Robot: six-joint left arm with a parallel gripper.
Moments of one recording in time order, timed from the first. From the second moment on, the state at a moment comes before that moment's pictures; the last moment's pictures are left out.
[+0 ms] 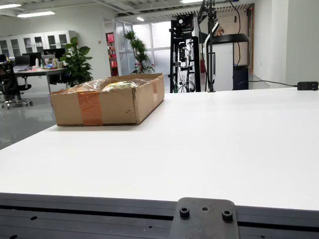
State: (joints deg) arm -73.1 9.3 84.3 -3.9 58.9 -10.3
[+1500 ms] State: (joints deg) arm -64.2 9.2 84.1 -3.1 58.4 -1.2
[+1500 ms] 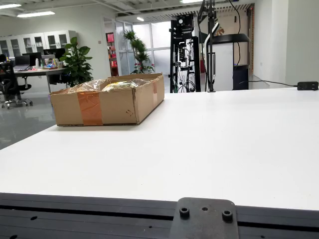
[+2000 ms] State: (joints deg) arm -69.4 9.3 84.1 -3.3 58.4 -2.0
